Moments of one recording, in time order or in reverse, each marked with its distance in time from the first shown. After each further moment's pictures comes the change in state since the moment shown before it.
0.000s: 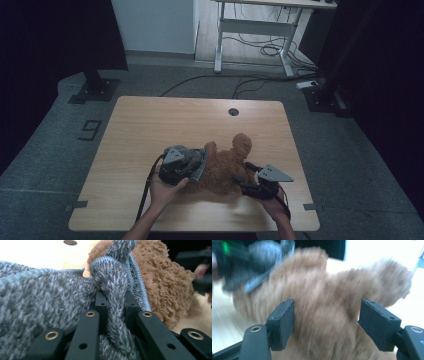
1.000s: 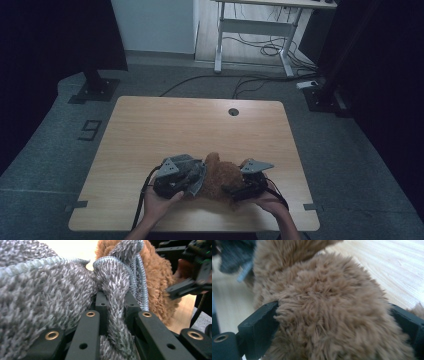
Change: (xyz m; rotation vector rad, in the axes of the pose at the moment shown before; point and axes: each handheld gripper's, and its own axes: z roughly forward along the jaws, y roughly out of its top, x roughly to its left) left arm -0.012 -0.024 -0.022 -0.009 -0.103 0.005; right arm 0.016 0.013 0.030 0.340 0.166 -0.051
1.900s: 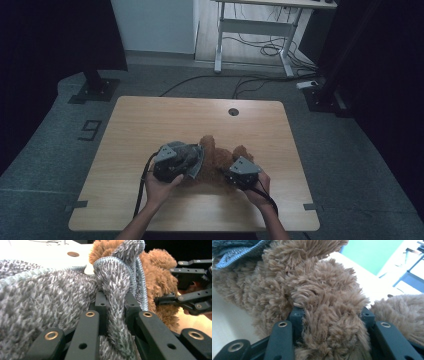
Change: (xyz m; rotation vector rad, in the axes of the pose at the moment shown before) left arm 0.036 0.033 0.015 -0.074 0.084 -0.040; right arm 0.003 0.016 0.029 -0.155 -0.289 -0.218
